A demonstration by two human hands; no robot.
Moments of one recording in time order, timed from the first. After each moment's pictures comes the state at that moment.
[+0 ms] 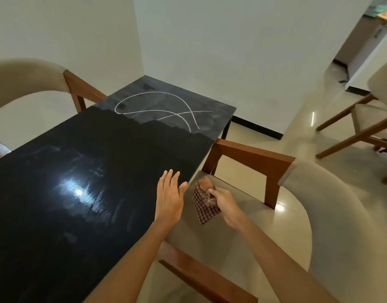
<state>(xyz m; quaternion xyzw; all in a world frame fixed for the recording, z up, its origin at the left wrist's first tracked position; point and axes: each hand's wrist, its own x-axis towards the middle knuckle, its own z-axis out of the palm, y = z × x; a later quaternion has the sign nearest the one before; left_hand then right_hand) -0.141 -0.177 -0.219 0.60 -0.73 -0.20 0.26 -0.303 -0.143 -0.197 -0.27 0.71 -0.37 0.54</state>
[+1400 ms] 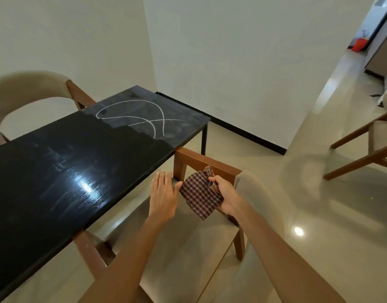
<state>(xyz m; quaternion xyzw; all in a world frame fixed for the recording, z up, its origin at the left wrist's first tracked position) -0.393 -0.136 -0.170 0.70 -0.68 -0.16 0.15 -0.574 -0.157 -0.173 -0.19 0.61 -0.38 0.67</state>
